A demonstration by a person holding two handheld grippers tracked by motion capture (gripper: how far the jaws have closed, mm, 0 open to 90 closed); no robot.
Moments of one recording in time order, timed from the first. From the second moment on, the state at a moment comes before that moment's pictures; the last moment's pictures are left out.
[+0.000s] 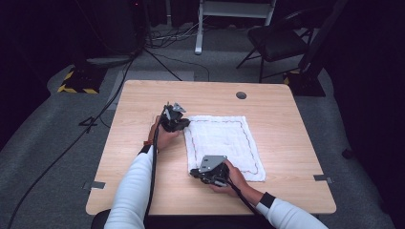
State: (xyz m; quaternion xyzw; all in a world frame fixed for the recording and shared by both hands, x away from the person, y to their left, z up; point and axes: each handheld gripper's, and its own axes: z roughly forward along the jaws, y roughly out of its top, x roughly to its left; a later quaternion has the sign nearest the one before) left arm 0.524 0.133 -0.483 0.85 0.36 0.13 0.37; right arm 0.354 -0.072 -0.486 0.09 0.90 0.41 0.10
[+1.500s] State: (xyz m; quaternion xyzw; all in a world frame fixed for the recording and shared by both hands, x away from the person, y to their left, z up) left arm 0.503 0.175 -0.475 0.84 0.37 0.14 0.37; right arm 0.345 -0.046 -0.467 0.06 0.90 0.42 0.11
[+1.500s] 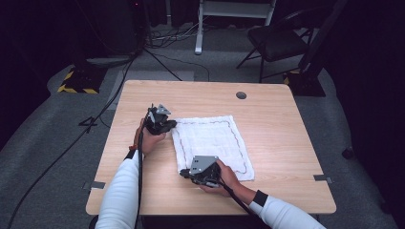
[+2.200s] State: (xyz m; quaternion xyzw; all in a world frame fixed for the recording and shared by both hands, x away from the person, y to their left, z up) left arm 0.506 0.161 -0.448 0.83 0.36 0.17 0.40; right arm 0.349 -0.062 -0.442 0.08 0.88 0.44 0.14
